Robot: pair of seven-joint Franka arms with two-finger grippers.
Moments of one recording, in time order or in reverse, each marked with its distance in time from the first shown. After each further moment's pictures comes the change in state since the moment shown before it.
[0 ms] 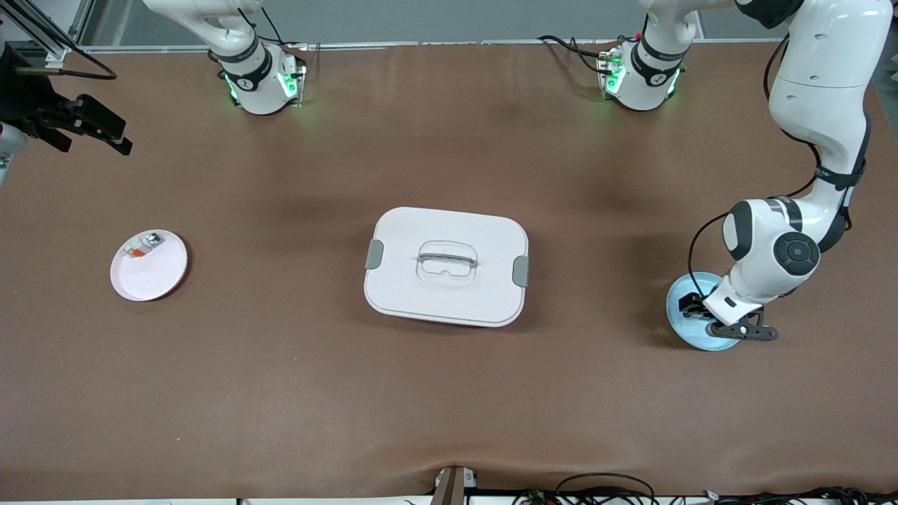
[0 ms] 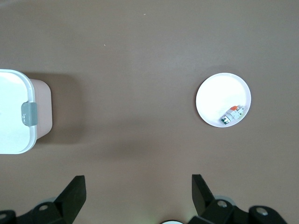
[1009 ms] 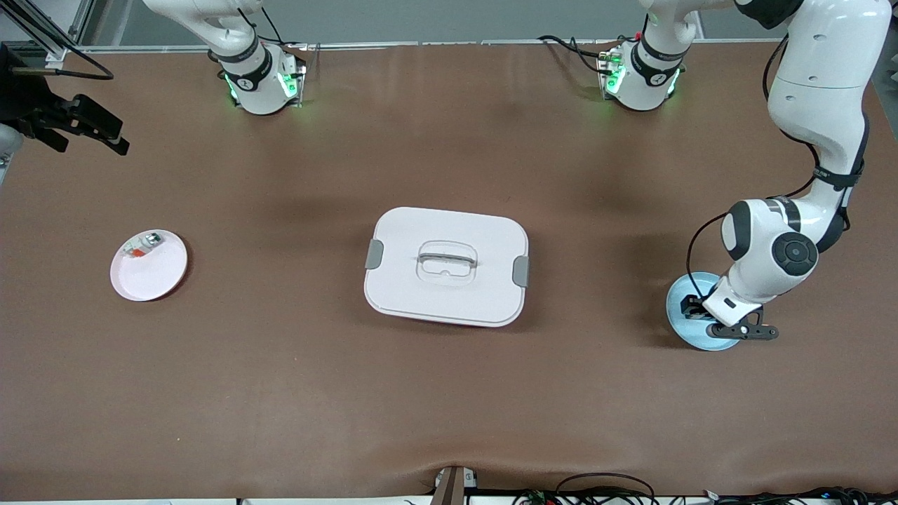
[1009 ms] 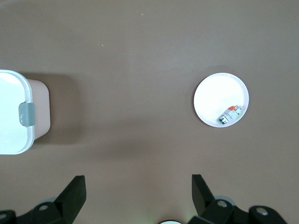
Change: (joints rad) left arm -0.002 0.001 -0.001 -0.001 0.000 0.000 -0.062; right arm -0.011 0.000 -0.006 0.000 -0.002 -0.002 -0.008
